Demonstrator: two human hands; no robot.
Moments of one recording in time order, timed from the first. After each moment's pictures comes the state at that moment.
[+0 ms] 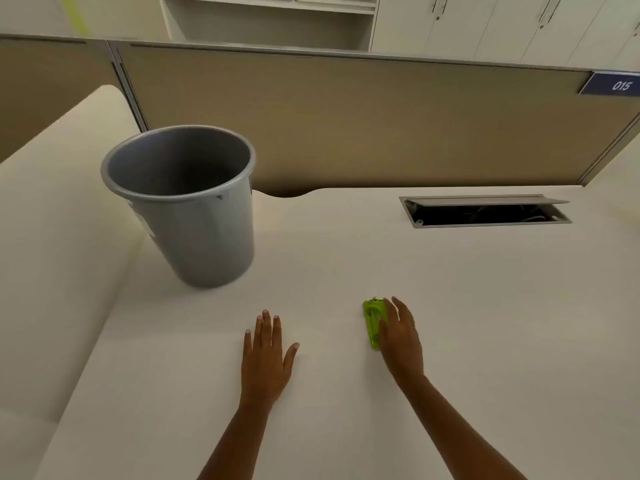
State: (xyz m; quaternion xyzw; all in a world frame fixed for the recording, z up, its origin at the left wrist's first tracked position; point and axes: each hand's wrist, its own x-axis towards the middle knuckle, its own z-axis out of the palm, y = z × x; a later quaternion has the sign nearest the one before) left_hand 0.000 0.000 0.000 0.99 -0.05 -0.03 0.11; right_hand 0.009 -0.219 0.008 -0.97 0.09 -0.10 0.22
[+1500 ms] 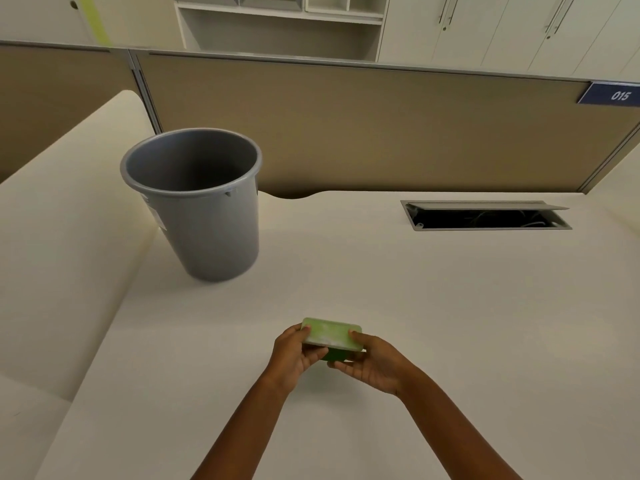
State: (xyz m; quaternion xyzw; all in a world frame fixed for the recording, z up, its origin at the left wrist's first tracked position) left_hand -0.012 -0.040 0.053 0.49 0.24 -0.20 0.81; right_hand -0.021 -0.193 0.053 -0.41 0.28 0.29 0.82
